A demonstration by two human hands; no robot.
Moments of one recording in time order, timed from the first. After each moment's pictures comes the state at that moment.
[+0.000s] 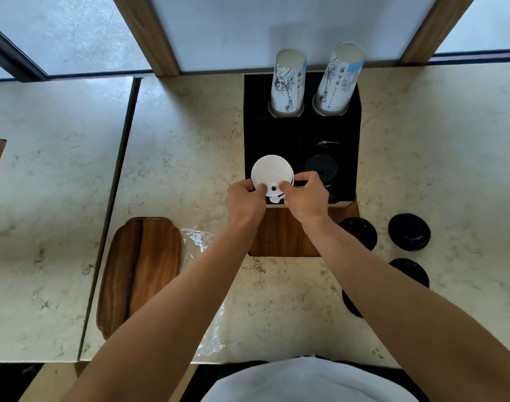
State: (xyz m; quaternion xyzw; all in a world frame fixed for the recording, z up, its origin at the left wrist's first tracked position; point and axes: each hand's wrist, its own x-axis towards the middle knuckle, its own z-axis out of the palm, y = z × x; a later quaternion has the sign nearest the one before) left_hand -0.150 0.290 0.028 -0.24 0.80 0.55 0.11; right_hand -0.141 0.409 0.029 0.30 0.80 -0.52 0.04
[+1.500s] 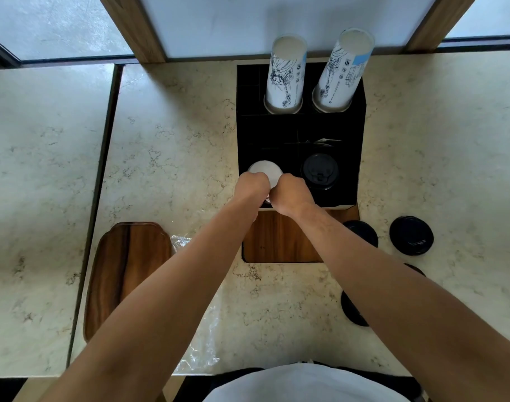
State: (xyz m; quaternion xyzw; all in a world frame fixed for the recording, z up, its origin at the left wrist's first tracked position) left_hand -0.227 0.318 -0.014 -0.35 0.75 0.50 0.27; right_hand -0.184 0.402 0.029 0.16 0.91 -0.29 0.25
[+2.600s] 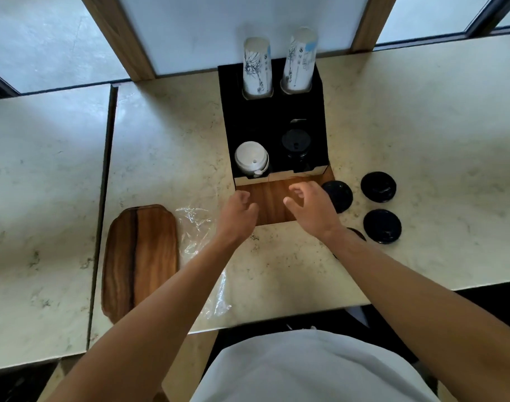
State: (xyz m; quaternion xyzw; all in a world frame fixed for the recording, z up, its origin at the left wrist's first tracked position) left_hand -0.059 0.252 0.031 -0.04 0.88 0.43 0.19; right_hand -0.024 0.433 0.033 0.14 0.92 -0.36 0.06
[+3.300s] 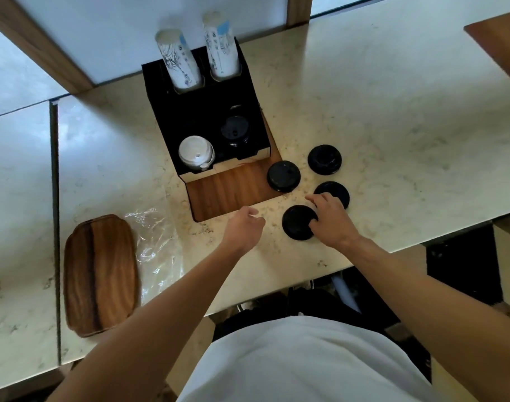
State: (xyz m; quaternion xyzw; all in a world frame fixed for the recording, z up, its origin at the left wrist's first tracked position) left_hand 0.010 0.355 -0.006 -0.03 0.87 0.36 0.33; right_hand 0.094 0.559 -0.001 0.22 0.91 -0.31 0.15
